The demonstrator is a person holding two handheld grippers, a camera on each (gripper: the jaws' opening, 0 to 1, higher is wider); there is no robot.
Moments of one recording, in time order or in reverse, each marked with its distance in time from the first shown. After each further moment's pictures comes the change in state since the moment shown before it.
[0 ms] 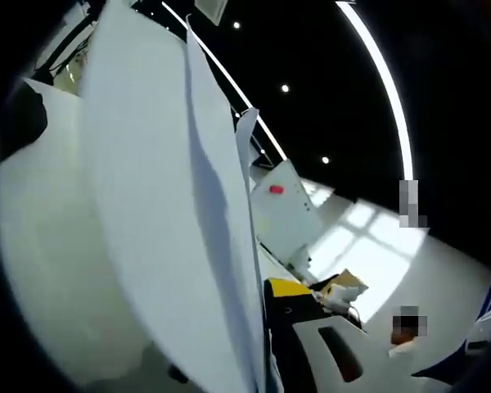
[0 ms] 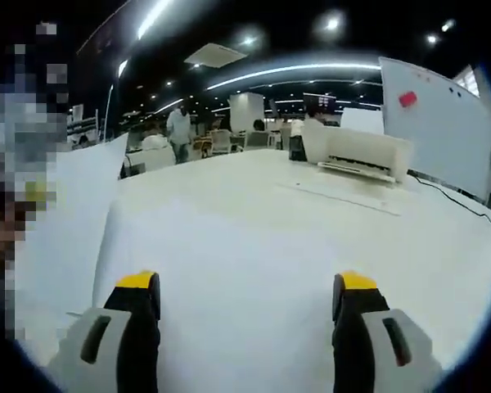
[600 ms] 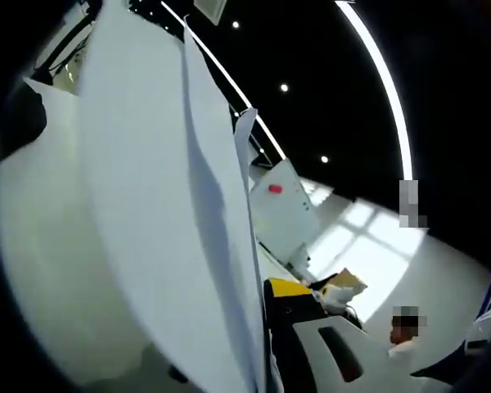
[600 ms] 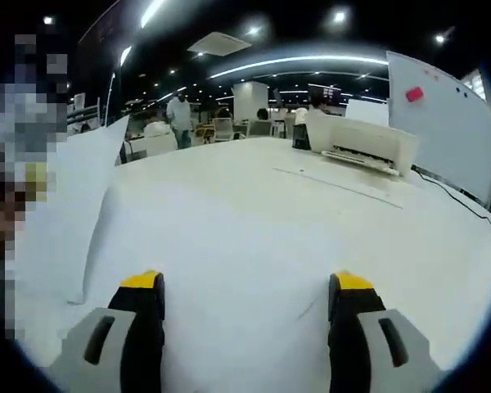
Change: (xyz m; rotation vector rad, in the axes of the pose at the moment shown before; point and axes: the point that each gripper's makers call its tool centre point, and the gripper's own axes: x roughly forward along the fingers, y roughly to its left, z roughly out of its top) left arm -0.001 -0.001 -0.001 0.002 0.005 -0.004; right arm -0.004 0.017 -0.014 -0.034 0.064 0.006
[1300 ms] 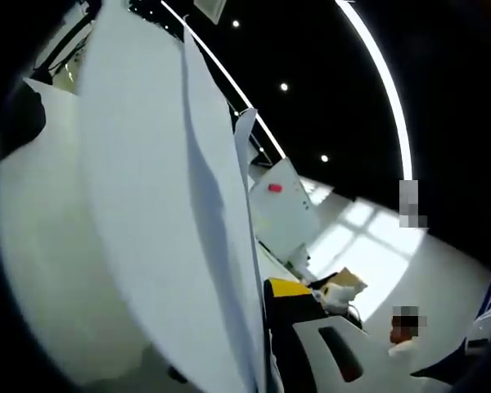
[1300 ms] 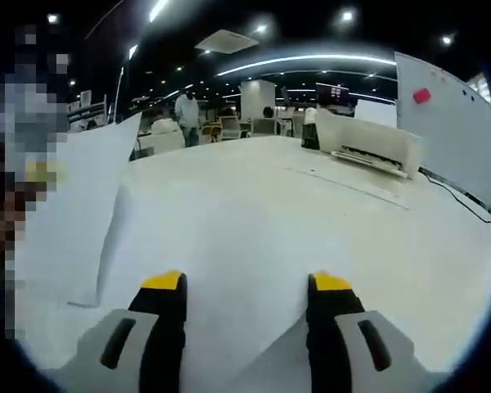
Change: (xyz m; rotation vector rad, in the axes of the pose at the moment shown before) left arm 0.002 -0.003 -0.003 0.000 0.005 0.000; right arm -0.009 0.013 -0.003 -0.014 0.013 0.037
